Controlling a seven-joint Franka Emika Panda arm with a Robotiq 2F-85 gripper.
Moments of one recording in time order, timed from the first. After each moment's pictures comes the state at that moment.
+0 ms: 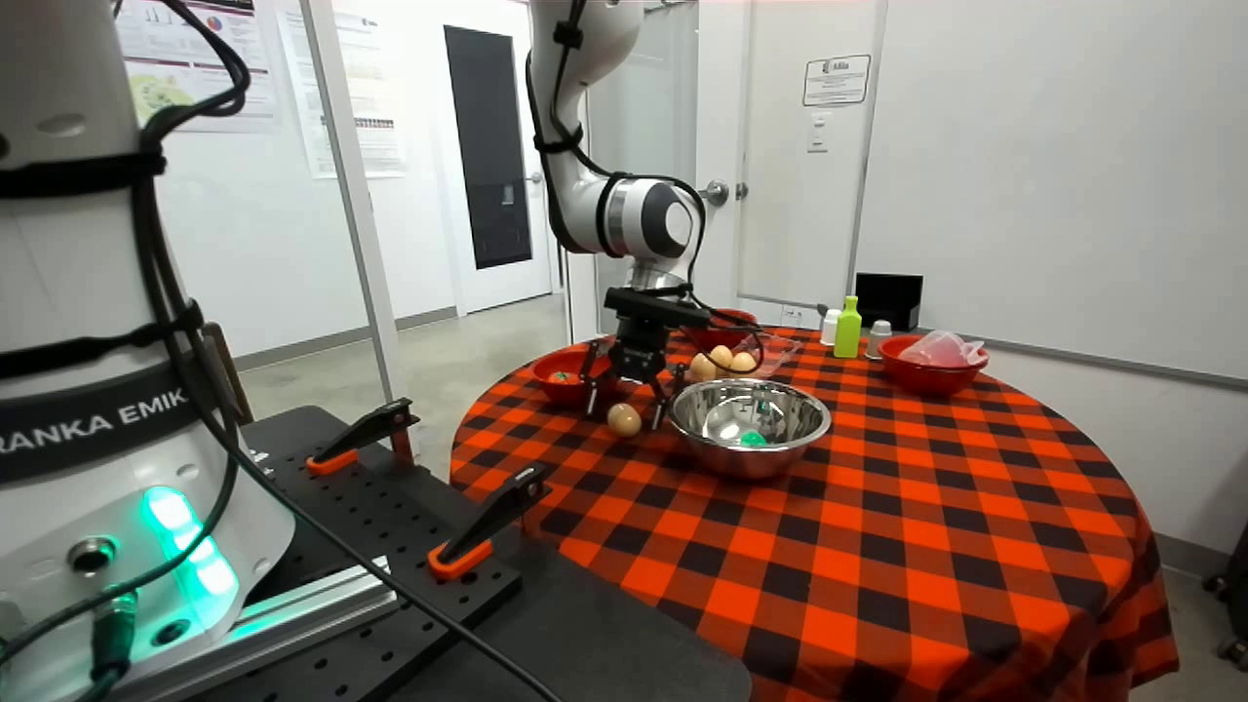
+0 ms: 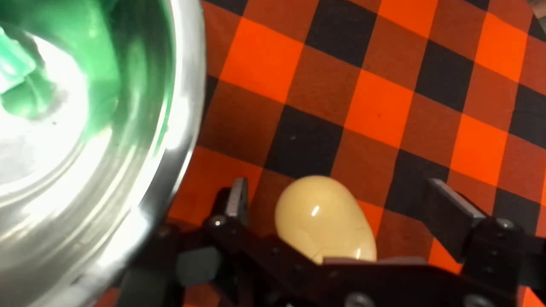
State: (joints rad) arm -0.04 0.85 0.08 -1.84 -0.14 2.21 -0.49
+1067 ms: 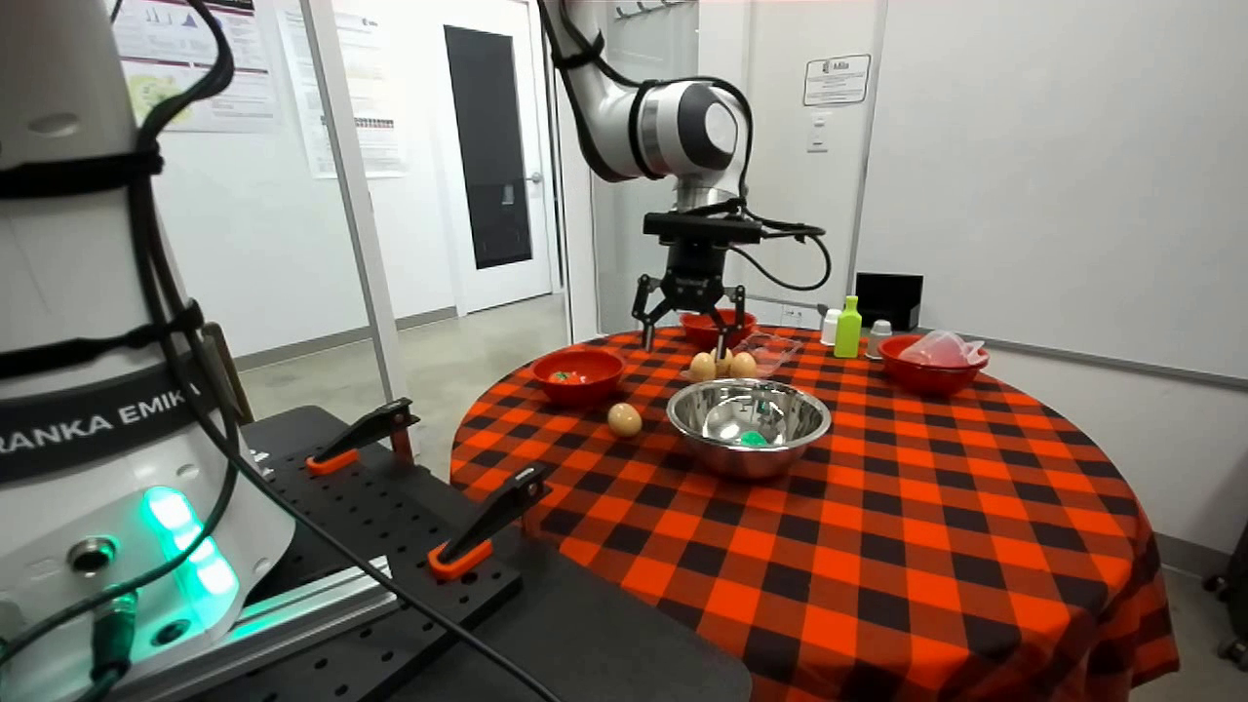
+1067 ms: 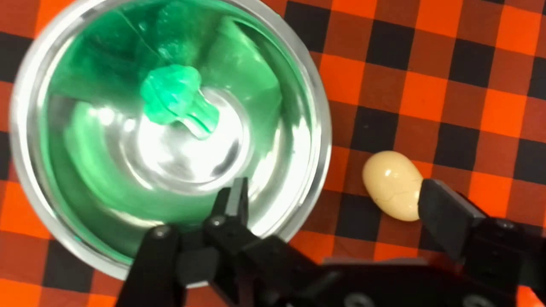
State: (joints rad) arm -0.08 0.62 0.00 -1.92 -0.14 2.22 -0.42
